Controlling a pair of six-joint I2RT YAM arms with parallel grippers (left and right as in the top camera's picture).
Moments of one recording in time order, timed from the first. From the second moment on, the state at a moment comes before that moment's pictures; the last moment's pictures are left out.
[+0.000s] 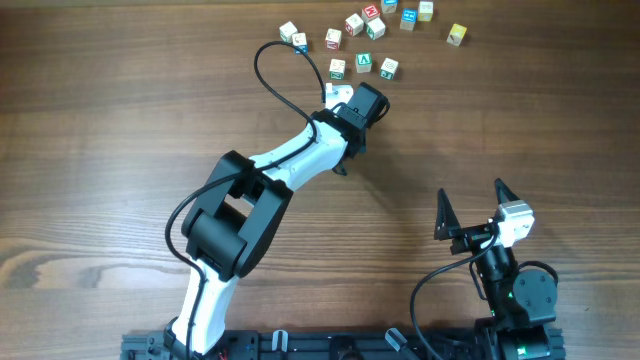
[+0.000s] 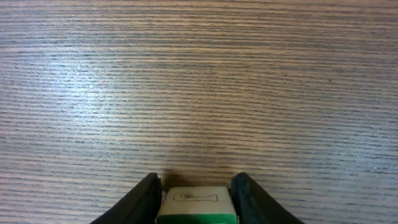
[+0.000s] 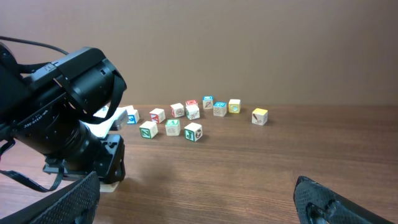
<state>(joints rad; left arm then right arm) -0.66 2.18 1.51 -0.50 -0.34 -0.63 0.13 0.01 0.01 0.00 -0.07 0.08</state>
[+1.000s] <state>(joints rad) -0.66 2.18 1.51 -0.50 -0.35 -0.57 0.13 0.01 0.01 0.00 -0.07 0.08</state>
